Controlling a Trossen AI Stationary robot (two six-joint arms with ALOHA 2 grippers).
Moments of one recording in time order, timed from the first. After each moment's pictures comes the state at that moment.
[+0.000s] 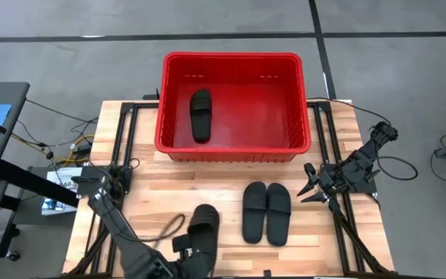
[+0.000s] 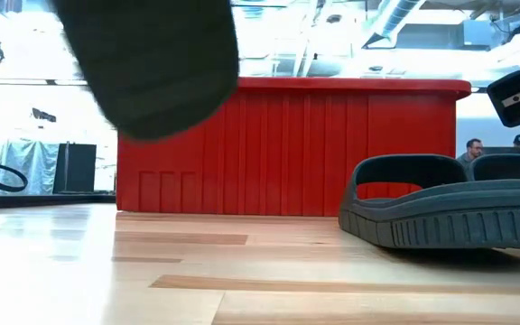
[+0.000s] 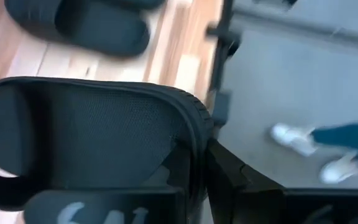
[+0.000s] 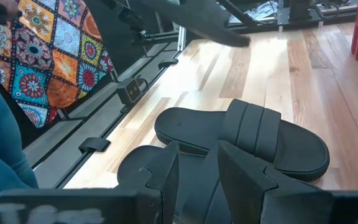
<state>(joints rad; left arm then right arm) -0.86 2.19 2.36 -1.29 -0.46 -0.98 0.73 0.01 0.12 -0.39 0.26 0.27</state>
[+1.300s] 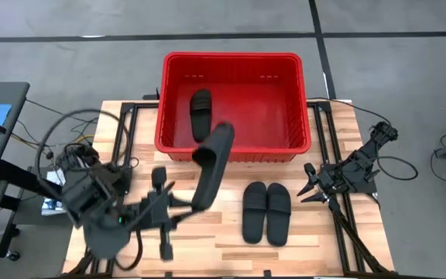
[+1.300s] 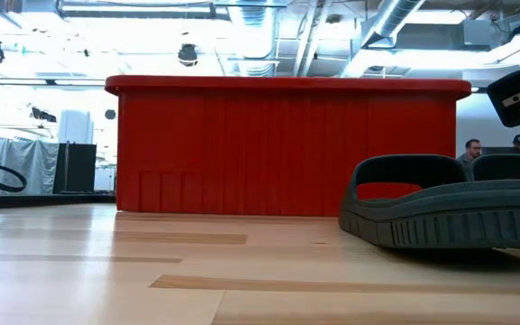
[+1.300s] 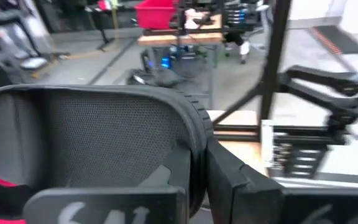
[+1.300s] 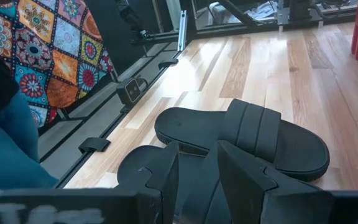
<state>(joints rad) -0.78 1.79 2.36 -0.99 -0.94 -0.27 0.73 0.01 0.12 -0.39 0.26 0.27</state>
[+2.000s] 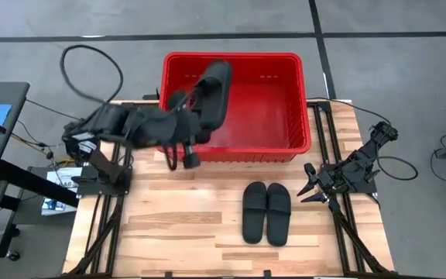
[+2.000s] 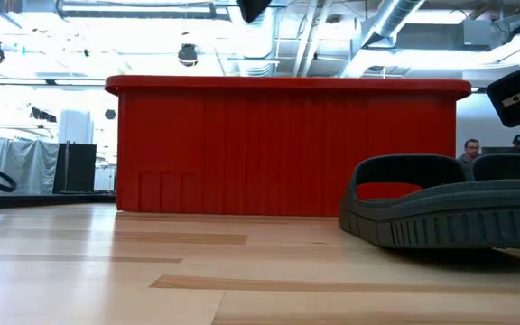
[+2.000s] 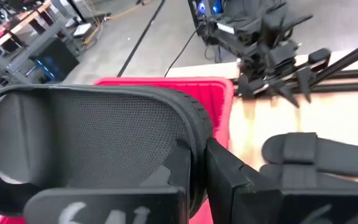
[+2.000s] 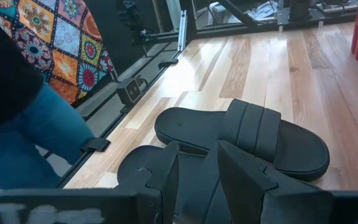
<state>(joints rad) -0.19 1.69 2.36 -1.18 -0.55 0.04 0.73 0.01 0.12 -0.39 0.26 0.27</state>
